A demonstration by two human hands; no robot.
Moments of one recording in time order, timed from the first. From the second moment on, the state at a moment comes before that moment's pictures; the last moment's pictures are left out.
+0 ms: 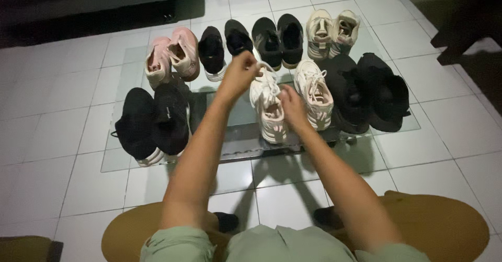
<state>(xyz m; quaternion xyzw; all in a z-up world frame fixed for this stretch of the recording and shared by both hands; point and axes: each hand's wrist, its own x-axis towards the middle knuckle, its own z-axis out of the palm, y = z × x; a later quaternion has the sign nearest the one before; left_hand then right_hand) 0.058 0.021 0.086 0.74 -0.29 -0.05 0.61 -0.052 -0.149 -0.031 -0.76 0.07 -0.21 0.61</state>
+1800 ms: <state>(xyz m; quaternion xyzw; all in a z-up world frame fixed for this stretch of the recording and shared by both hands) 0.158 0.127 0.018 0.73 -0.03 0.24 0.64 -0.077 -0.265 0.074 -0.36 -0.01 -0.12 0.93</state>
